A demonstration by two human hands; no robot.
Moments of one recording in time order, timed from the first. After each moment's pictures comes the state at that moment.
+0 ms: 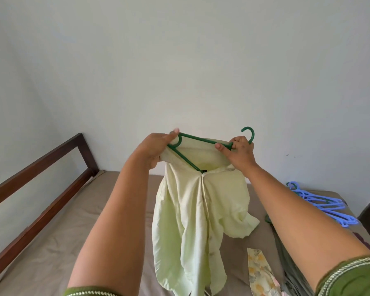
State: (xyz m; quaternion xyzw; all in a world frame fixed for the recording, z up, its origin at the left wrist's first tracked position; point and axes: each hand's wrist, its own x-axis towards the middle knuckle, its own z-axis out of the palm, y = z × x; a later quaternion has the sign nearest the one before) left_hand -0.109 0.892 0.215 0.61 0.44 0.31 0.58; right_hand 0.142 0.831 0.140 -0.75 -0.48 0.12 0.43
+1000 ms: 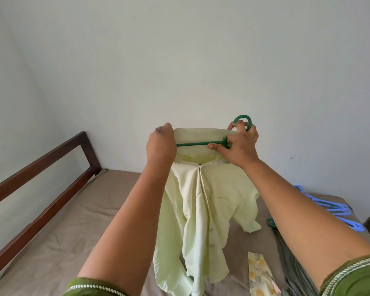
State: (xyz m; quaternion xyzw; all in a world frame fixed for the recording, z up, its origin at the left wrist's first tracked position) left_hand -0.077 0.889 0.209 0.75 0.56 0.35 0.04; right_hand 0.143 0.846 0.160 -0.69 -0.59 -0.13 0.39
